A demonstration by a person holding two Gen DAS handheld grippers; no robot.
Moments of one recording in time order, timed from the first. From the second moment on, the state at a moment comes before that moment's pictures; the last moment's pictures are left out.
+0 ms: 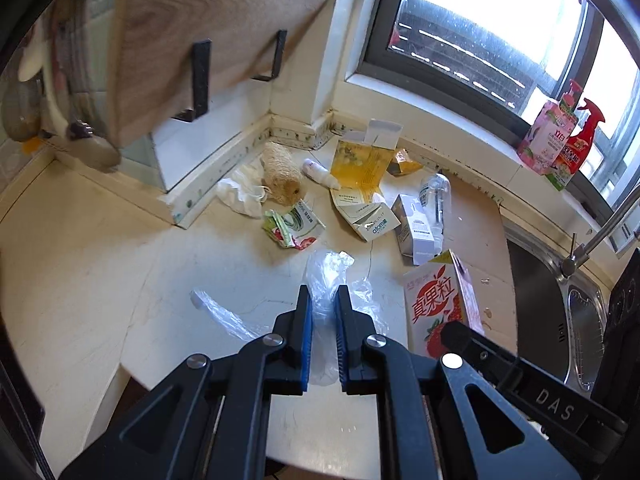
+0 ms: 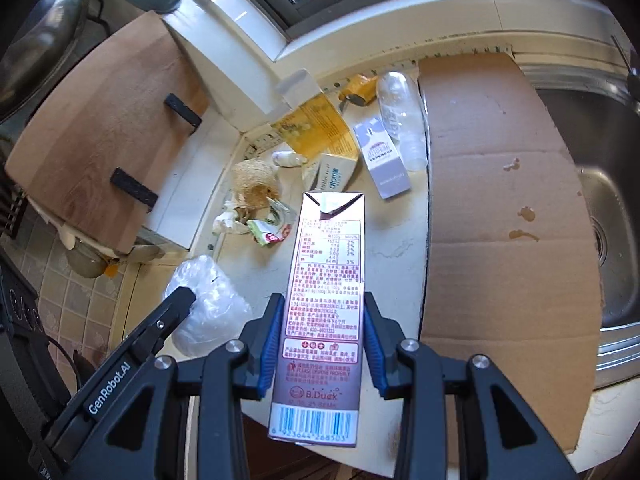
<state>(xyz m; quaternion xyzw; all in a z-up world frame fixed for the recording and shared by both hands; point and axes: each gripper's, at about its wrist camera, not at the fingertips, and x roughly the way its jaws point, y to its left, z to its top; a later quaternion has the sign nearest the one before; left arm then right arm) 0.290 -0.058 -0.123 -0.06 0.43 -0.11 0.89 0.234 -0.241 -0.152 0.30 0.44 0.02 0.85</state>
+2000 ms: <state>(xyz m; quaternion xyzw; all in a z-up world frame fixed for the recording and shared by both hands) 0.092 0.080 -0.584 -0.05 0.58 -0.06 0.81 0.124 -0.049 -0.565 0.09 0.62 0.16 0.76</state>
